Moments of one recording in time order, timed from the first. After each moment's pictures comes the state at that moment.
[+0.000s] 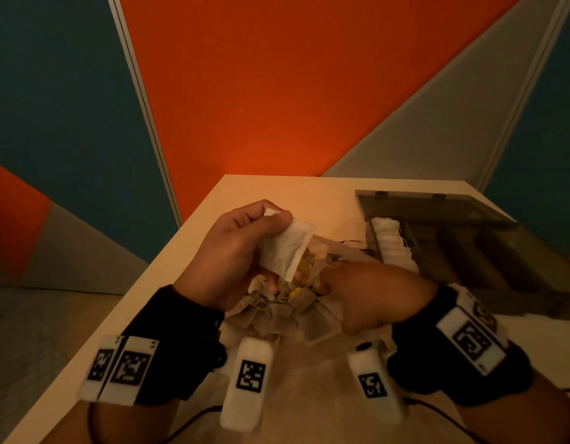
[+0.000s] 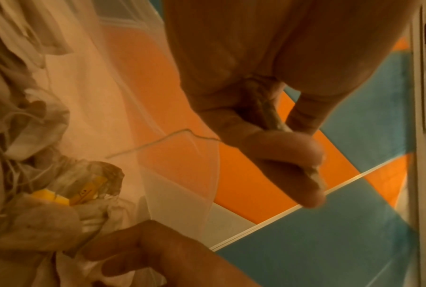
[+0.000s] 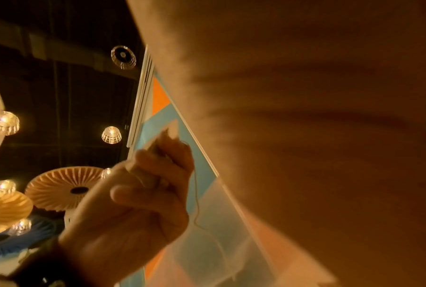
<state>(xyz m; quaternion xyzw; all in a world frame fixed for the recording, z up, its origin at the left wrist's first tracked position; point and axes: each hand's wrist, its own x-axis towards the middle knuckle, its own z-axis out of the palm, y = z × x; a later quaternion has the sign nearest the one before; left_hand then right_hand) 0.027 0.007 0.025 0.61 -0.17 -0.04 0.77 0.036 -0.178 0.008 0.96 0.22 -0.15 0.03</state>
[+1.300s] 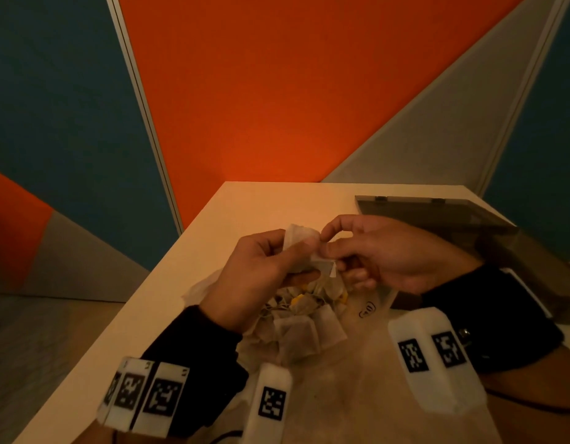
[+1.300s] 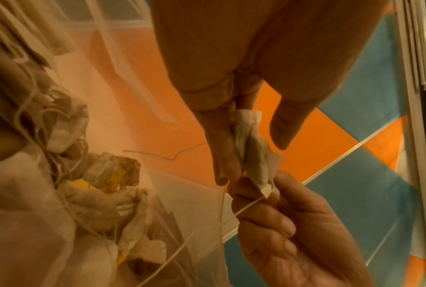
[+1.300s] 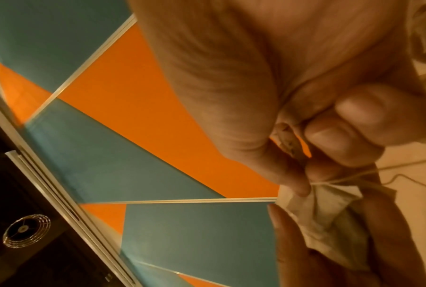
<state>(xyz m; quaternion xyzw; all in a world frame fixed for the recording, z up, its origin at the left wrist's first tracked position) 0.025 -0.017 0.010 0.66 -0.11 -0.03 0.75 0.046 -0.198 0.044 0.74 0.09 -0.24 -0.62</state>
